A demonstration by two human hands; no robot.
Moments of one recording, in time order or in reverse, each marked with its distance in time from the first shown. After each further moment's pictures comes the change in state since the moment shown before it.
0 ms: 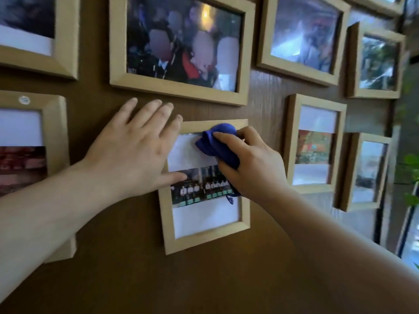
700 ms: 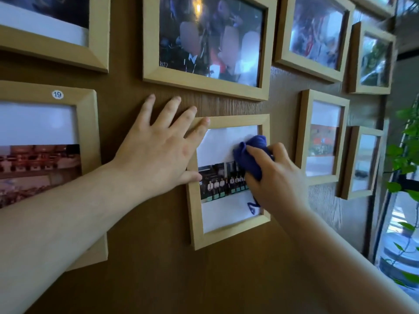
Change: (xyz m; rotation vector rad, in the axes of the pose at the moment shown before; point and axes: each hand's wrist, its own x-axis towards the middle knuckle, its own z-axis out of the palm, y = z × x) left_hand -0.010 -0.022 0.024 -0.005 0.019 0.074; right_hand -0.030 -0.026 0.019 -0.235 -0.017 0.241
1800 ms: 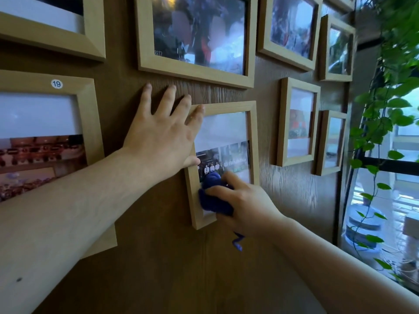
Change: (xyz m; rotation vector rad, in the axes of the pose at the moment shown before) left_hand 0.001 0.002 0.006 -0.067 0.054 0.012; right_hand -0.058 -0.042 0.004 0.157 -0.423 -0.268
